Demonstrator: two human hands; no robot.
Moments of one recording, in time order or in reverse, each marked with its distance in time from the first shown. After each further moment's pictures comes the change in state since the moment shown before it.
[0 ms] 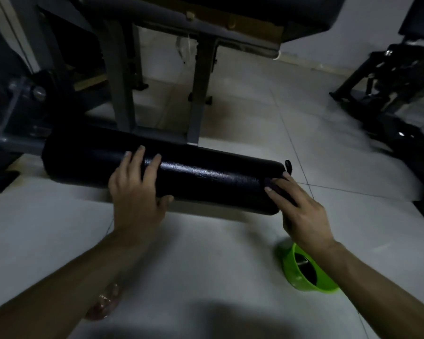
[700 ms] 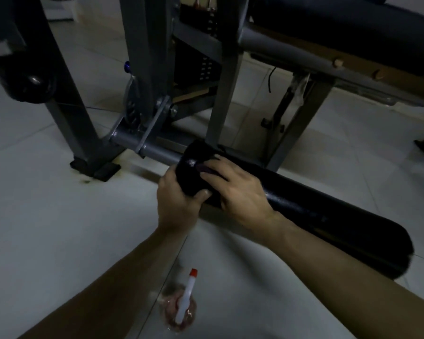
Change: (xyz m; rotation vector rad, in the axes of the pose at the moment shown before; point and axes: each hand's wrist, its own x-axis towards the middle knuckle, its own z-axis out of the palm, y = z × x) left_hand 0.019 -0.158 -0.029 -0.710 0.162 -0.510; right_hand 0.241 -0.271 0.092 0.275 -0.012 -0.442
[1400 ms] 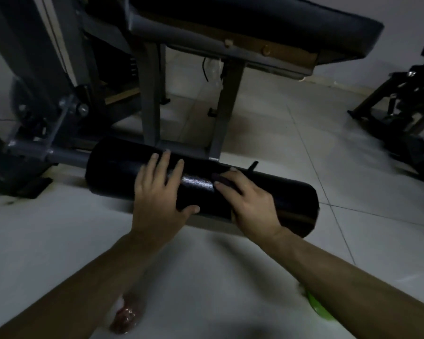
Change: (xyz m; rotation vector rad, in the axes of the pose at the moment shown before) left_hand -0.060 0.072 0.089 0.682 -0.161 0.636; right_hand -0.167 0.064 -0.078 -0.125 0.109 0.286
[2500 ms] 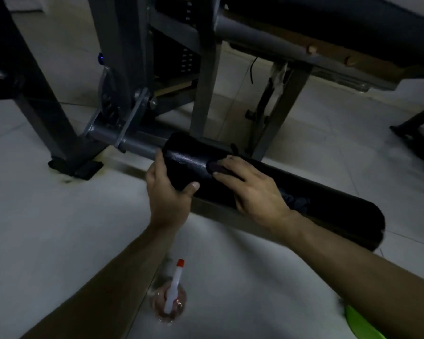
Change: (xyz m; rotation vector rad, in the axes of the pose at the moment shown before) left_hand -0.015 -0.107 -0.014 -0.715 0.161 -0.613; right_hand 0.090 -0.070 0.055 0.088 -0.108 -0.236
